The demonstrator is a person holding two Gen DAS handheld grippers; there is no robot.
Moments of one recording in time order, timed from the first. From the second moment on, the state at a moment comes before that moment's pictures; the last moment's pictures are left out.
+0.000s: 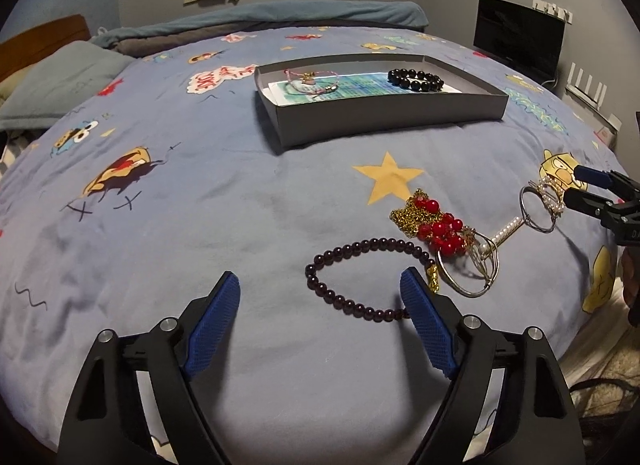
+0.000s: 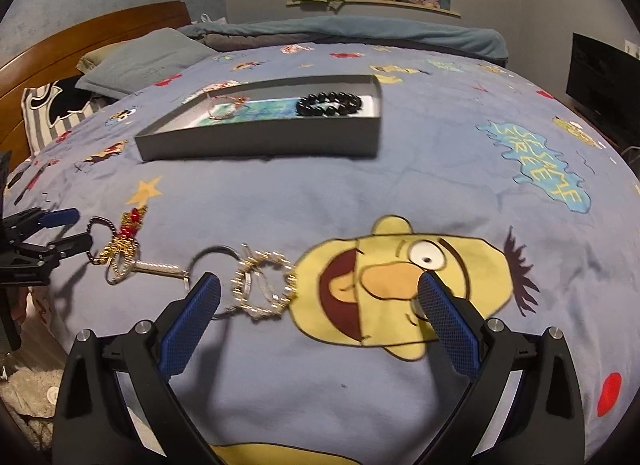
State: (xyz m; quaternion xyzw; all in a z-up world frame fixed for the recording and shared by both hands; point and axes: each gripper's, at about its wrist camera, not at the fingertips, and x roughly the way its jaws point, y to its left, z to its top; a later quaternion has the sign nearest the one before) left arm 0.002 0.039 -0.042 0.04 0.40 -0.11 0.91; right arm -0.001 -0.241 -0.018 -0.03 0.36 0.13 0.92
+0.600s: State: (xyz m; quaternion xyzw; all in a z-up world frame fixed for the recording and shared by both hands) left arm 0.004 0.033 -0.047 0.05 0.39 -0.11 0.91; right arm -0.004 -0.211 -0.032 -0.08 0.35 0.16 0.92
